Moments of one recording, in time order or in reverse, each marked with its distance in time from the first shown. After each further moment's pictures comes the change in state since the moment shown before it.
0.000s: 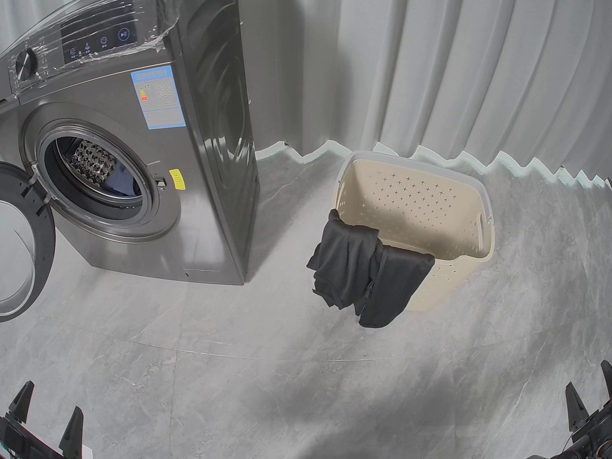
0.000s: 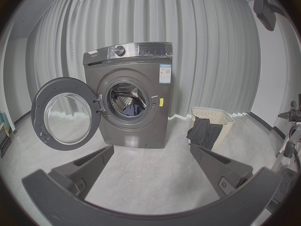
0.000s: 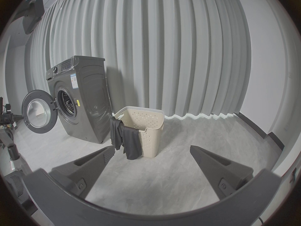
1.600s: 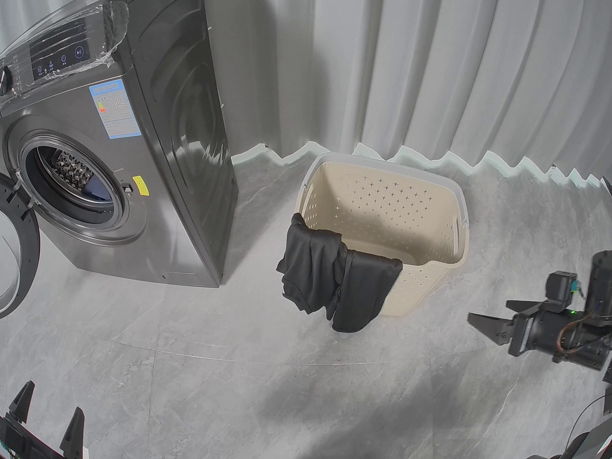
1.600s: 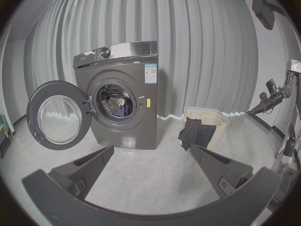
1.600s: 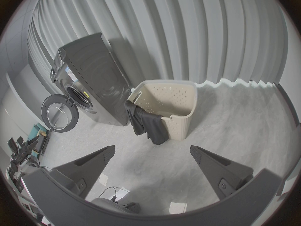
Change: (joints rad) left arm 0.000 0.001 0.000 0.000 -0.008 0.009; right arm 0.381 1.296 -0.286 -0.616 0.022 0.218
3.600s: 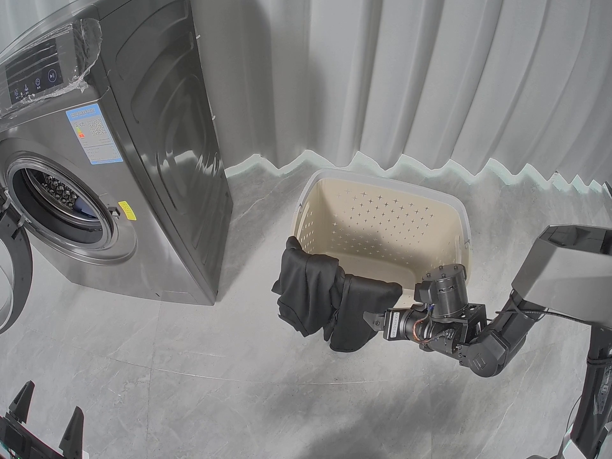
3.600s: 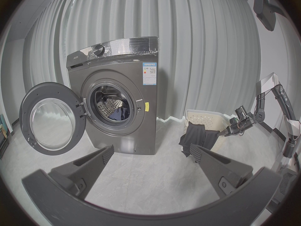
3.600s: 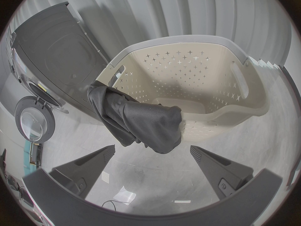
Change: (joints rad) left arm 0.000 0.000 0.000 0.000 0.006 -0.010; right arm 0.147 0.882 -0.432 -0.298 -0.167 0.172
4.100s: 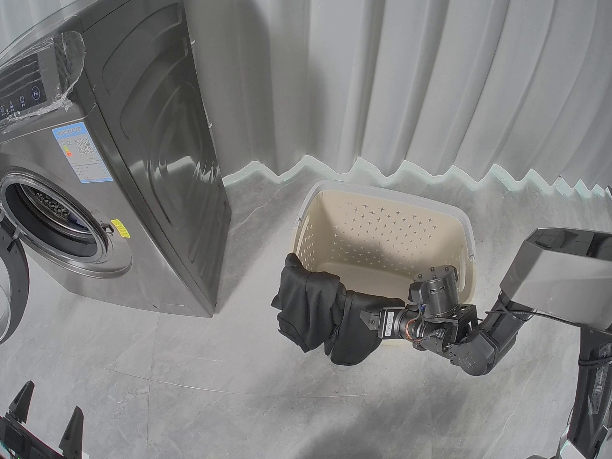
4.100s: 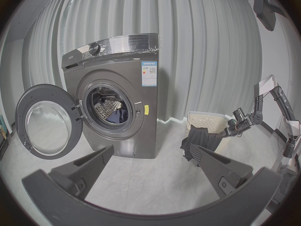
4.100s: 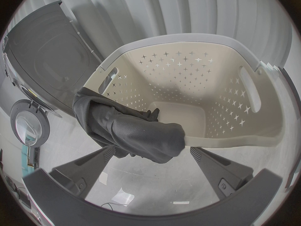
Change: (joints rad) left arm 0.000 0.000 0.000 0.000 0.000 0.000; right arm 0.000 0.051 -0.051 0.003 -0.030 0.000
